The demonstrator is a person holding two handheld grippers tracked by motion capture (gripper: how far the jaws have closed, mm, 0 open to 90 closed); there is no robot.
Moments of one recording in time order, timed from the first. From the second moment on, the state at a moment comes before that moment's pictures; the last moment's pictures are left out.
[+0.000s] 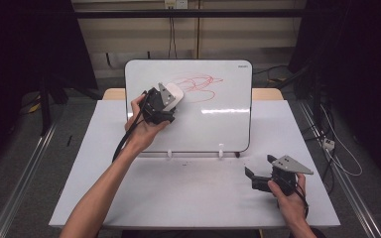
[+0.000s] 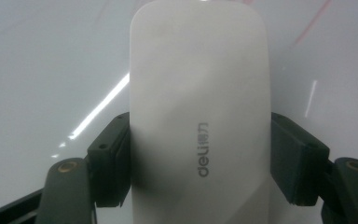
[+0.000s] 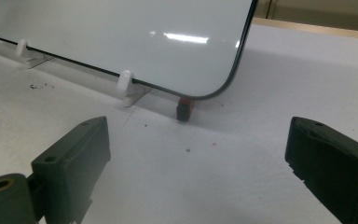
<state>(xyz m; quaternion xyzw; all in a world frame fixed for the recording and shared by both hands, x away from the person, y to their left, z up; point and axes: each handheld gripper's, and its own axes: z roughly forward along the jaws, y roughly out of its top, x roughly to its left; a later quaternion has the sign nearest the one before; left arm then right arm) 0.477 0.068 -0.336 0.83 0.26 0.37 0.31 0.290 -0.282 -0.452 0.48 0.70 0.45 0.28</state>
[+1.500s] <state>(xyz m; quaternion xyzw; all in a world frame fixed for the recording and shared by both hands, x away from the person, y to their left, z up) 0.497 0.035 -0.309 0.83 0.26 0.39 0.29 0.290 -0.281 -0.452 0.48 0.70 0.45 0.28</state>
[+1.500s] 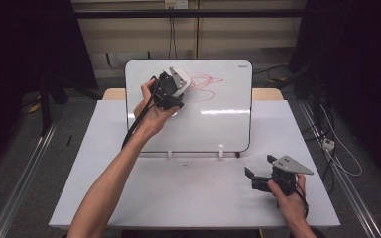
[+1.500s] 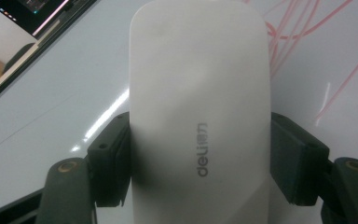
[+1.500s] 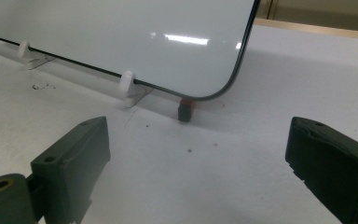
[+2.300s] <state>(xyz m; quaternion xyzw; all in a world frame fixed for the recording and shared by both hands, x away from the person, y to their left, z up) 0.451 -0.023 -0.356 0.87 0.16 0.39 0.26 0.289 -0.281 -0.451 0.48 0.70 0.45 0.28</state>
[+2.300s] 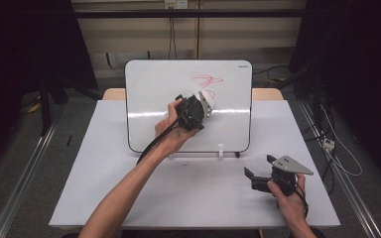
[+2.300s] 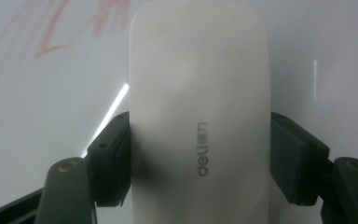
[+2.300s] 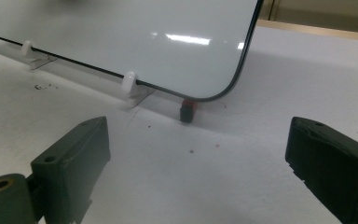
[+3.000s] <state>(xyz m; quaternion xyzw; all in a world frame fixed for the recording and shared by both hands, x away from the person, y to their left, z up) 0.487 0.008 -0.317 0.85 0.21 0.38 0.30 0.289 -0.283 -0.451 0.48 0.70 0.46 0.28</state>
